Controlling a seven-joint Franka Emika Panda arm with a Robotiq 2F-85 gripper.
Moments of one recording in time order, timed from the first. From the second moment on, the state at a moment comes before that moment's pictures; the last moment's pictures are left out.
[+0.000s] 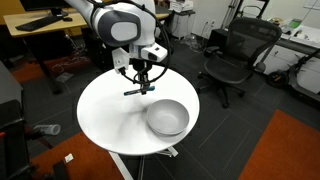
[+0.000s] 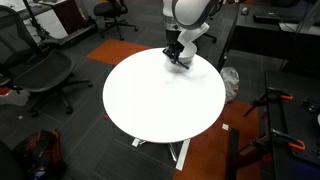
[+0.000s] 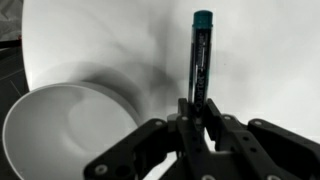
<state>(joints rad) -0.02 0.57 -0.13 -1.86 0.01 2.42 0.25</state>
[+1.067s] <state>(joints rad) -0.02 0.63 -0.11 -1.88 0.01 2.48 0.24</state>
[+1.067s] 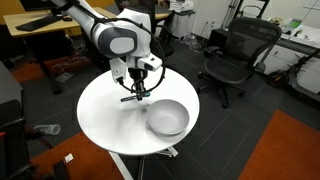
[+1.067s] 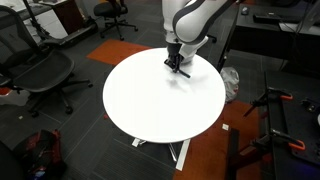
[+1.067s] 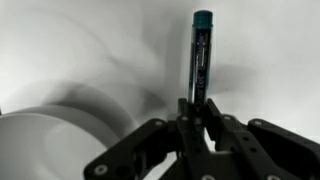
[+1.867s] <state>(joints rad) -0.01 0.65 -0.11 -1.88 0.01 2.51 0.24</state>
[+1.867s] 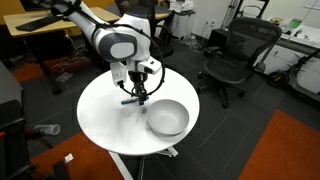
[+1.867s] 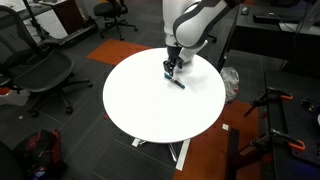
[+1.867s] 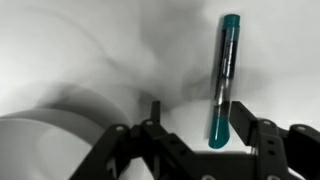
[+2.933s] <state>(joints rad) 0.04 0.35 -0.15 -2.01 -0.10 2.49 0.26</state>
